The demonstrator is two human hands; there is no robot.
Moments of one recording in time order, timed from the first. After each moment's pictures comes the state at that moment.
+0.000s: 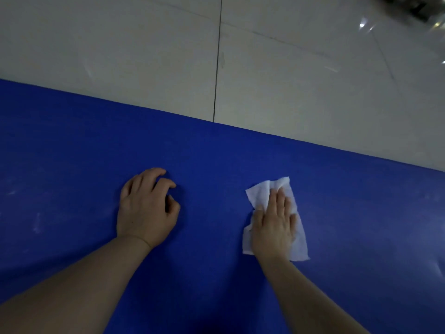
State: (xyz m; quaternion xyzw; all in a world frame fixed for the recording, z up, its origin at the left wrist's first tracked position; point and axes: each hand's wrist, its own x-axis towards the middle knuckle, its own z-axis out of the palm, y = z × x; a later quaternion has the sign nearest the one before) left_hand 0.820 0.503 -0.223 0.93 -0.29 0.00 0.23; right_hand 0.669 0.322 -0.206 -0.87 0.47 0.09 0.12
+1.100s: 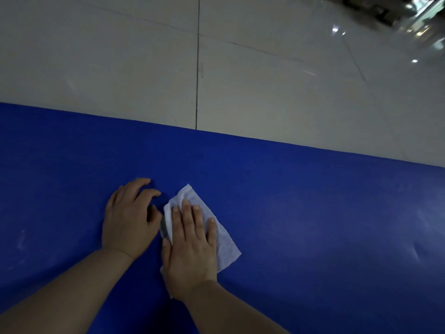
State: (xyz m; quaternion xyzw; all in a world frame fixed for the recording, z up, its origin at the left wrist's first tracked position) left_hand 0.820 0.509 -0.218 0.92 -0.30 -0.05 0.25; right_hand 0.698 0.438 -0.221 -0.96 0.26 0.03 0.08
